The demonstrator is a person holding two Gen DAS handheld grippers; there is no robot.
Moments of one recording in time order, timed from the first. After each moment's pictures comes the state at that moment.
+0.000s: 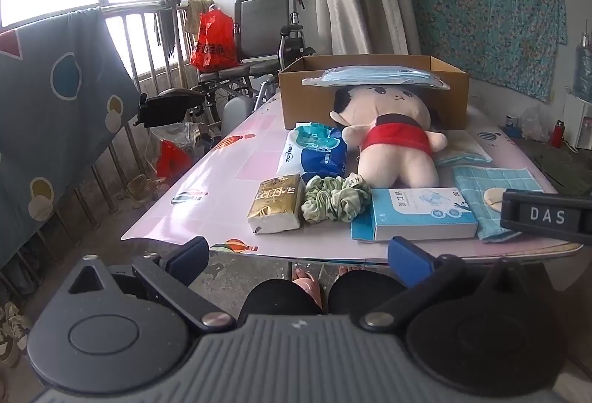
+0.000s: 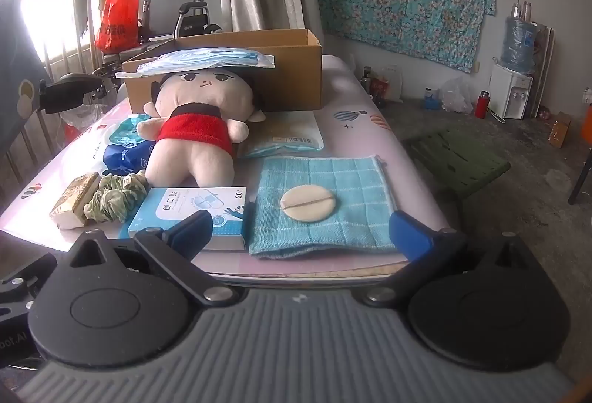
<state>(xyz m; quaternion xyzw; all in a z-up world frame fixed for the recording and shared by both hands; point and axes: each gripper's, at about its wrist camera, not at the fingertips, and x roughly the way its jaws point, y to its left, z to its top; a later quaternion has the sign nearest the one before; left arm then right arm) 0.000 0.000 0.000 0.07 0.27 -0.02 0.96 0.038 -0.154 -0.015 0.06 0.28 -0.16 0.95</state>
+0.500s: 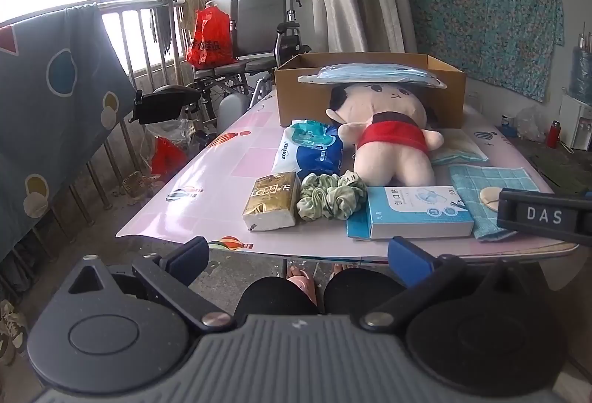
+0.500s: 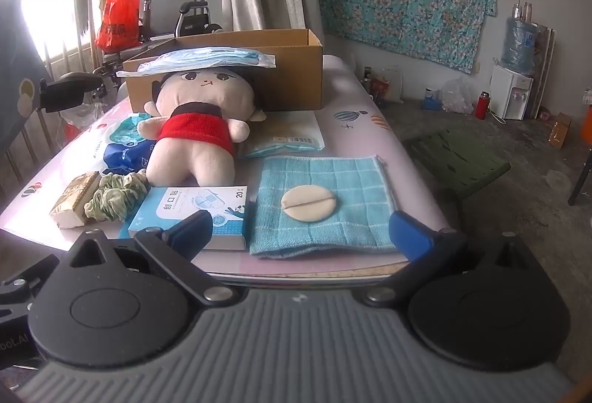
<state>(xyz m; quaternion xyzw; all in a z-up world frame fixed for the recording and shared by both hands) 0.000 -0.006 -0.004 0.07 0.27 -0.03 0.96 0.039 -0.154 -0.015 0.06 0.28 -0.16 0.94</state>
